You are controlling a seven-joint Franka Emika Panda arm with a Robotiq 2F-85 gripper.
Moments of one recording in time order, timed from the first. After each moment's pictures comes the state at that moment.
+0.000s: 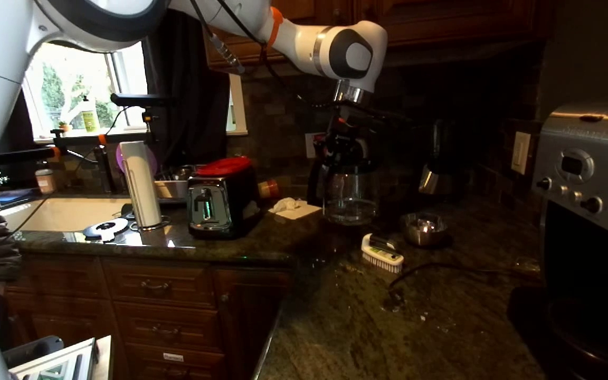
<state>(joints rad) 0.04 0.48 0.15 -1.36 0.15 1.65 -1.28</state>
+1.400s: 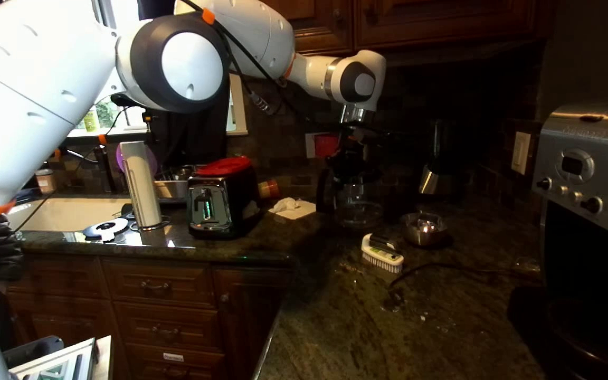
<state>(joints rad) 0.10 0.76 0.17 -1.03 0.08 1.65 -1.36</state>
